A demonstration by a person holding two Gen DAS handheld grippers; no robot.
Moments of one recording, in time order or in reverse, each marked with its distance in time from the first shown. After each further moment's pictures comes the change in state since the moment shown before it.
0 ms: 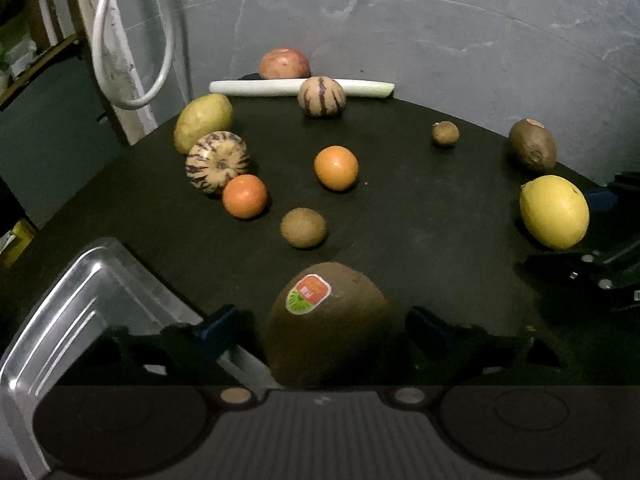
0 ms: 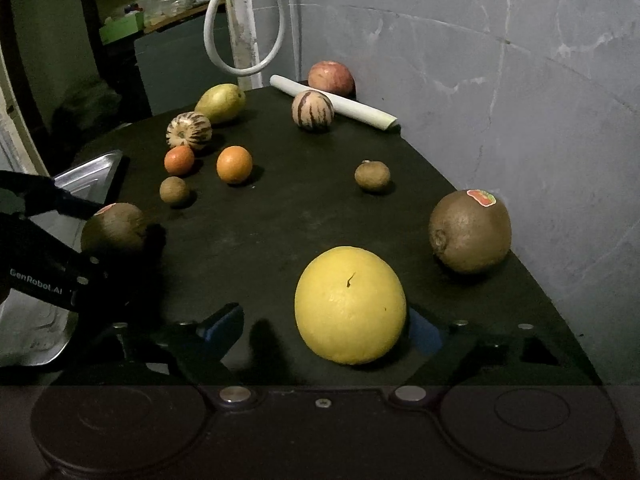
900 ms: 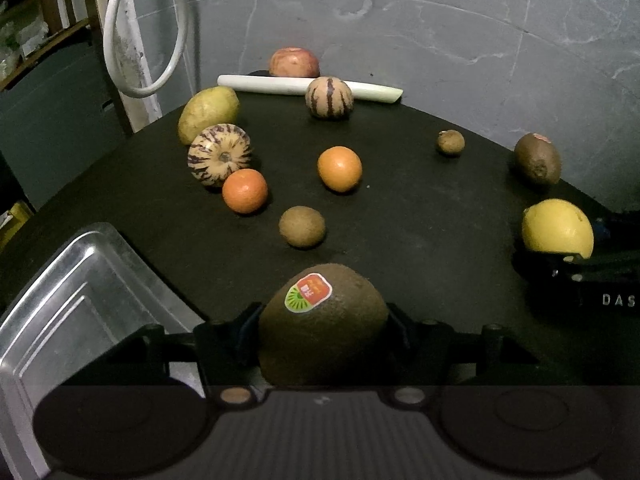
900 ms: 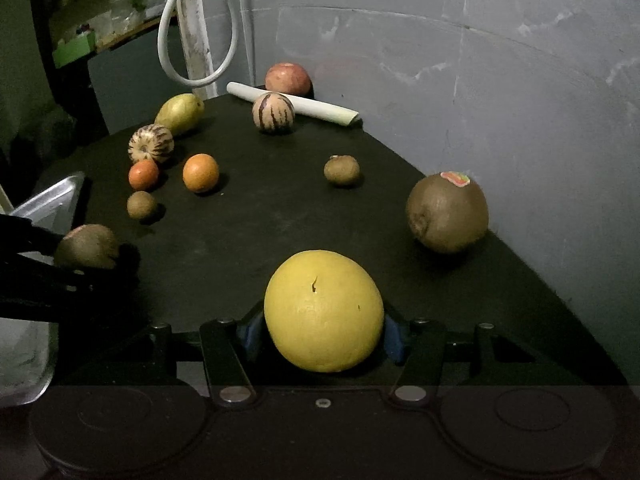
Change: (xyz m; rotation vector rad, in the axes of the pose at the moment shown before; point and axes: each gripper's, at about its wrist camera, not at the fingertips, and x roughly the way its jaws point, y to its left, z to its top) left arm 0.001 0.000 -0.004 -0.069 -0.019 -0.010; right arm 0.002 0.010 -0.007 0.114 -0.021 -0.109
